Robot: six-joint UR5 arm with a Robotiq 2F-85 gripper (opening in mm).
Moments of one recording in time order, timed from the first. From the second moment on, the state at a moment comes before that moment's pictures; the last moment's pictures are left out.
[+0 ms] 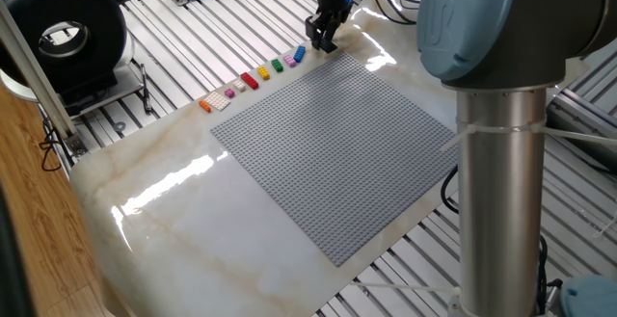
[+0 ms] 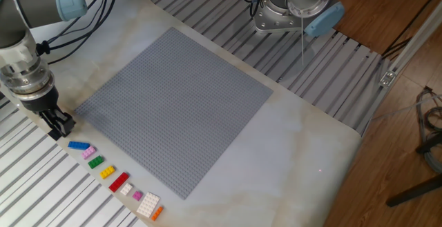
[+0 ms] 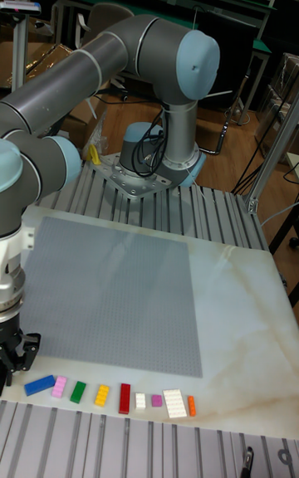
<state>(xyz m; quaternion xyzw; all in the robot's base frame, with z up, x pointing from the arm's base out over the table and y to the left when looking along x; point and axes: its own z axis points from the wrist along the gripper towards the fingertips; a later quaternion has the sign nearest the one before) 0.744 -0.196 -0.005 -0.04 1.00 0.03 0.07</state>
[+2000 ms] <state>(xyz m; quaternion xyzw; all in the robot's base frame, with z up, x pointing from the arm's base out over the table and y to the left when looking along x) 0.740 -0.208 0.004 -0.02 1.00 -0.01 0.05</state>
